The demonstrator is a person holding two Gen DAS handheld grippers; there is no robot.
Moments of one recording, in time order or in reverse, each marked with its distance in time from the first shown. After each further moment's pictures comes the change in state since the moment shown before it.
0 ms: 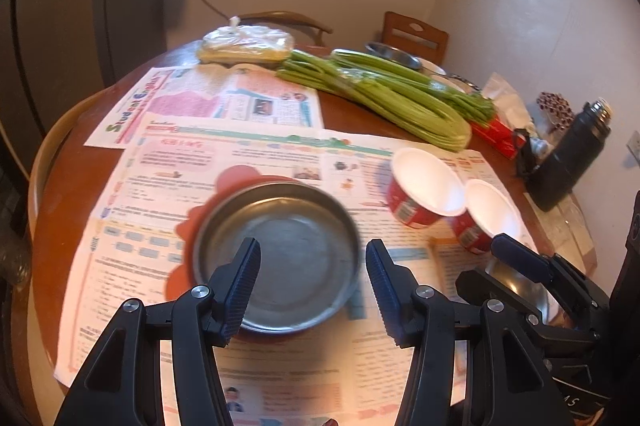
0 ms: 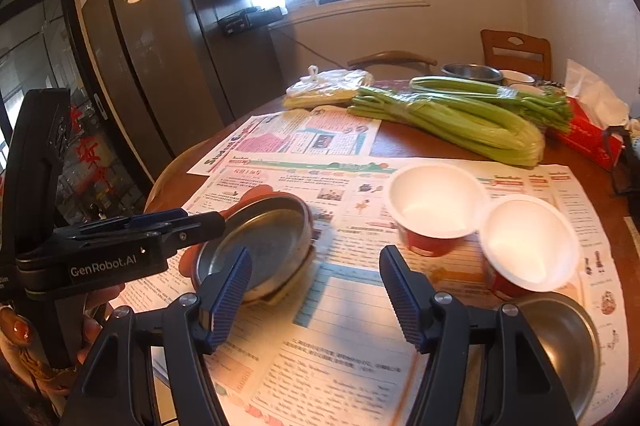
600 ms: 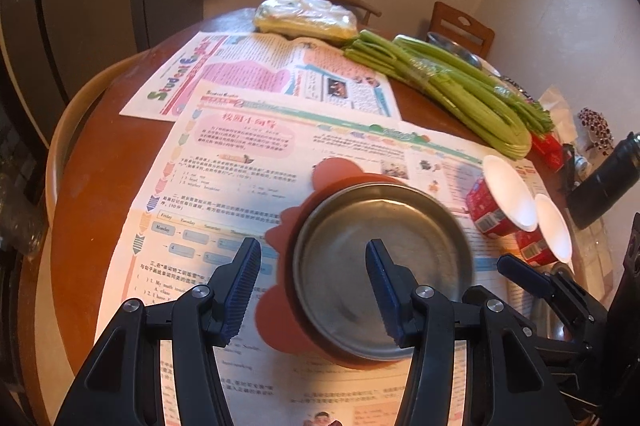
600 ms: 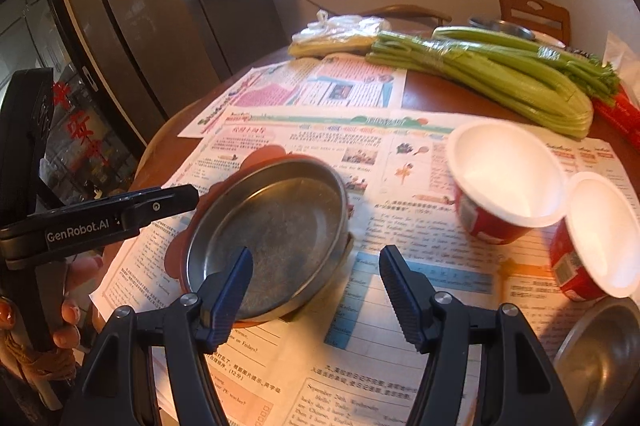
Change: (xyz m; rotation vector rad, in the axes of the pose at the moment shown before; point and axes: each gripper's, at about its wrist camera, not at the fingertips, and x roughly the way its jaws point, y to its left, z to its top) left arm 0.028 0.080 0.015 -0.095 0.079 0.081; right arm 0.080 0.030 0.004 0.004 0.160 0.010
